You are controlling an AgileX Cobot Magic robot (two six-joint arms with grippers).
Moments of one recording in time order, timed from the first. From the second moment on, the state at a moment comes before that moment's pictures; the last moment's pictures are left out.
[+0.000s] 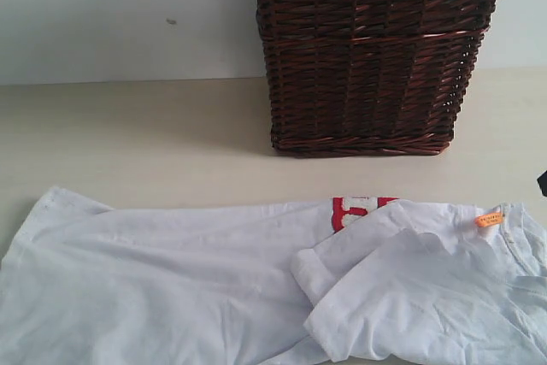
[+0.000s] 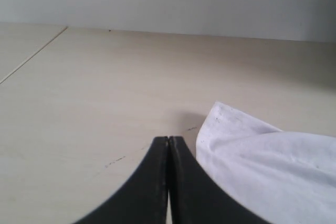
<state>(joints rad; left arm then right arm) 0.12 0.00 0.00 0.02 0.34 -0.03 -0.32 1.66 -0.88 0.37 0.84 -0.47</state>
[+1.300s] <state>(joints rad) 0.12 0.00 0.00 0.02 0.34 -0.03 -0.32 2.01 -0.93 0.75 0.95 -0.62</state>
